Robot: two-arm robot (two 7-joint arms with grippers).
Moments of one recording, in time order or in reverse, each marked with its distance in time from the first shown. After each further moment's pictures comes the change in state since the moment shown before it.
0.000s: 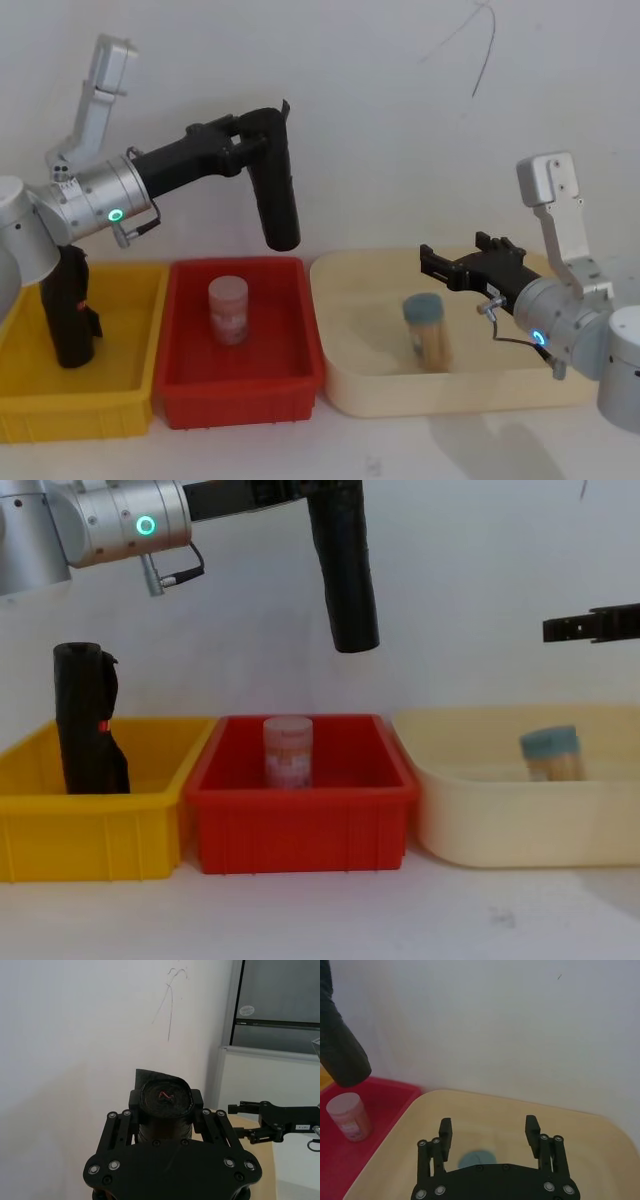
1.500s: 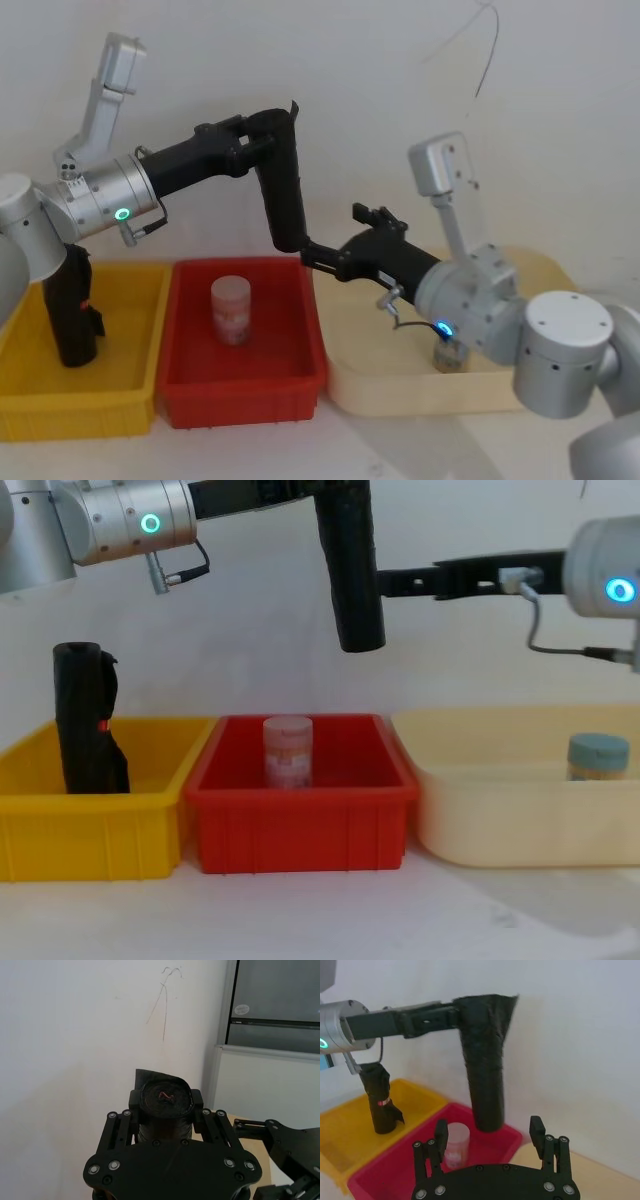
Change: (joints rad) left arm -0.047 -0.026 0.016 0.095 -0.015 -0.031 -0.043; right arm 0.065 -0.045 -0.159 0.025 0.026 -0.151 0.167
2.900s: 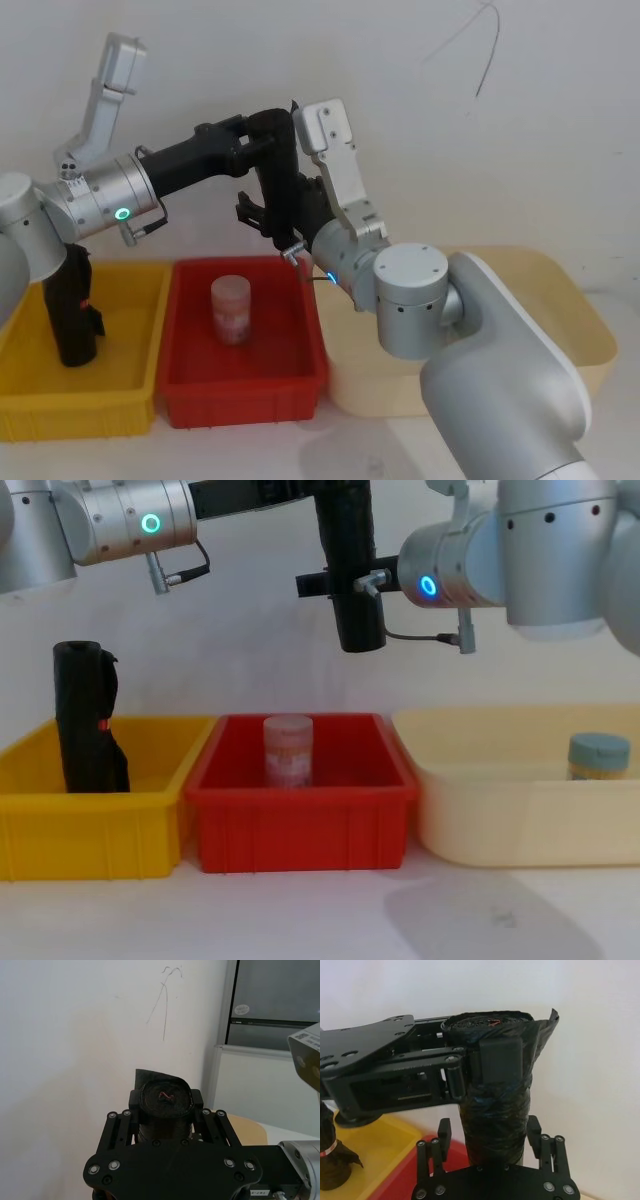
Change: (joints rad) left arm -0.001 -0.001 0.000 0.002 0.000 0.000 -0.001; right arm 0.261 -0.259 -0.078 0.435 -0.148 -0.079 -0.261
